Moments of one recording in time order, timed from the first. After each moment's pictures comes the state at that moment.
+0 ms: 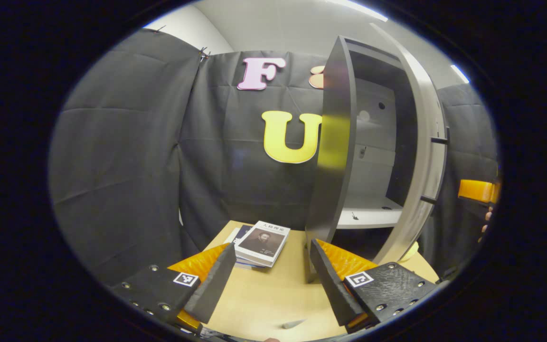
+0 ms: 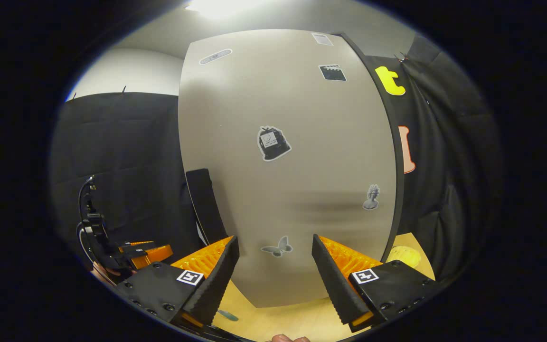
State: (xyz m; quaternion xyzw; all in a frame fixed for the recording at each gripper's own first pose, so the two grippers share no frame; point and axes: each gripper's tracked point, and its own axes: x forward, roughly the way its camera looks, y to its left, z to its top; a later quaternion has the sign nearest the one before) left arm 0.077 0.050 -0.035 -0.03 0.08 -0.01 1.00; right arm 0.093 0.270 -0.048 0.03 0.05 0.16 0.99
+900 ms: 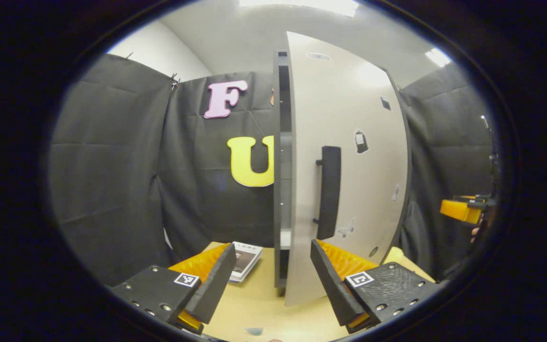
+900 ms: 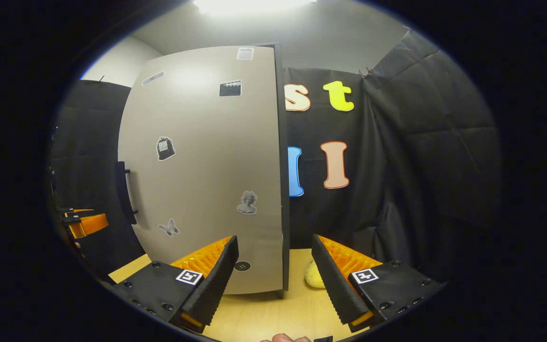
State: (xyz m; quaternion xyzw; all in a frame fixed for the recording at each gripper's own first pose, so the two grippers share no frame) left arm 0.050 -0.115 0.028 -0.01 0.00 -0.06 1.00; right arm 0.076 0.078 -0.052 0.00 0.02 0.02 1.00
